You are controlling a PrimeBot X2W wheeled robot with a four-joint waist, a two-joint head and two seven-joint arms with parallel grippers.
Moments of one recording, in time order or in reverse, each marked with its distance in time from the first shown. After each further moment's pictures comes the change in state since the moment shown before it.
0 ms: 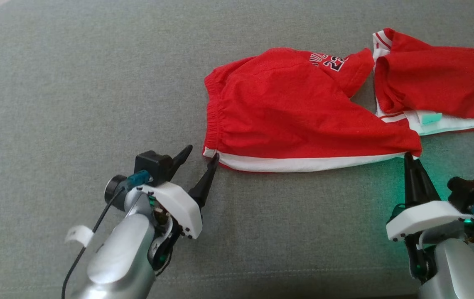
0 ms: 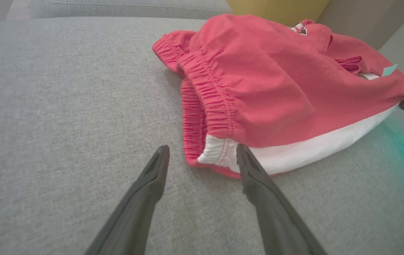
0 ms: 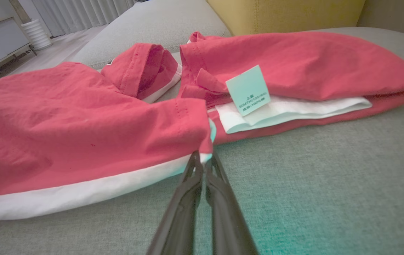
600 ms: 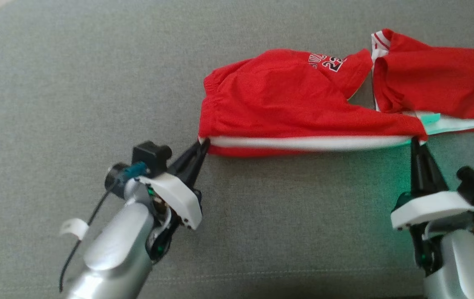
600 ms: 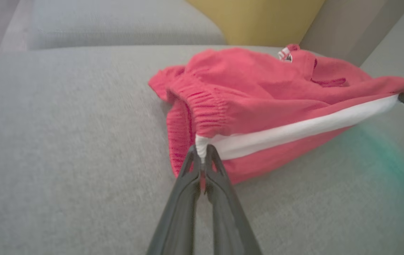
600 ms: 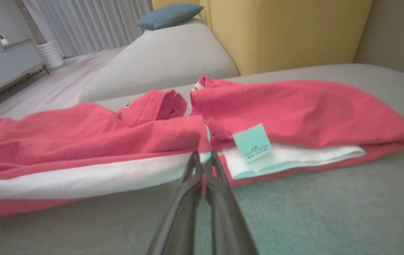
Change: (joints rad) left arm -0.077 0.034 -0.100 0.049 -0.086 -0.001 -0.075; right arm 0.001 0.000 0.001 -0.095 0.001 0.000 0.012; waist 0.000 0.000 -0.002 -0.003
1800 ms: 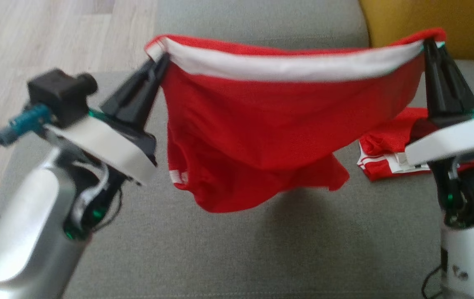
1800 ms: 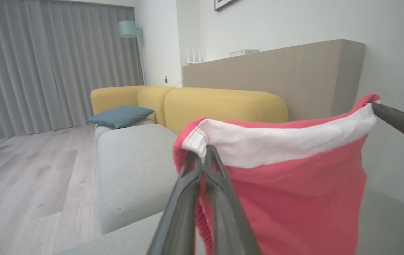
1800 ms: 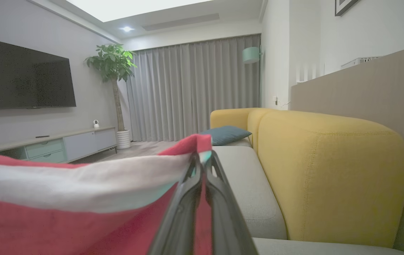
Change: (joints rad) left arm 0.011 0.257 0.163 -0.758 -0.124 0.151 0.343; right arm -0.138 -0.008 0.069 -0.513 0.044 0.000 0.392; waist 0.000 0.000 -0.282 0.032
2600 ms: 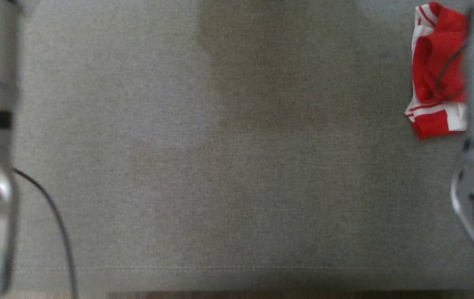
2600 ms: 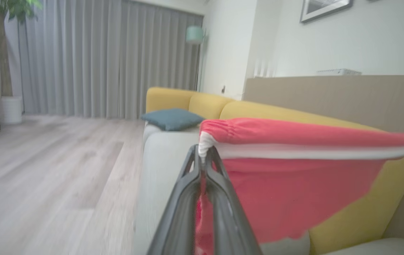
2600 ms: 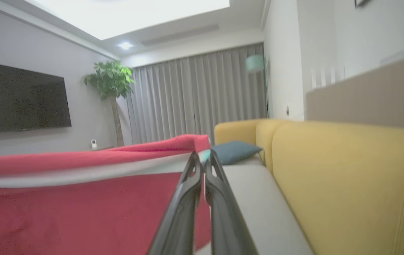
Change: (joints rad) left arm -0.868 -0.123 0.095 0.862 0.021 -0.144 -0.307; right arm -1.038 -0.010 -0.005 0.885 -0.081 0.000 -0.355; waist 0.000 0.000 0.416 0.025
